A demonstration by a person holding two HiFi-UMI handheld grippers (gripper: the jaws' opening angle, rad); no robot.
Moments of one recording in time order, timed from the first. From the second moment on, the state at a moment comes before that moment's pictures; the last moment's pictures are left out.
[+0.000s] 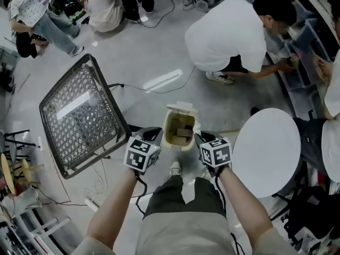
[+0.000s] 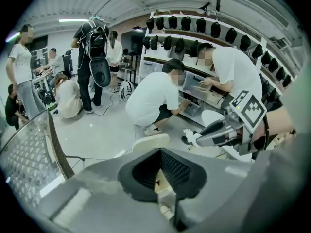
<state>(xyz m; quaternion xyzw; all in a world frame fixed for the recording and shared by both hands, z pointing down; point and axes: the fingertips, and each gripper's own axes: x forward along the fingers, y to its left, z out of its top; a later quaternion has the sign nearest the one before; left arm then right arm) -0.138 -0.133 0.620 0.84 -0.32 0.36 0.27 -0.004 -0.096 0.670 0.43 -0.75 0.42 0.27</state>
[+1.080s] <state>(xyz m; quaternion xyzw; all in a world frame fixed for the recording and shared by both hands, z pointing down) -0.181 -0.099 0.820 0.79 -0.31 0.39 0.35 -0.053 -0.088 0.909 0.40 -0.70 0.46 0.36</state>
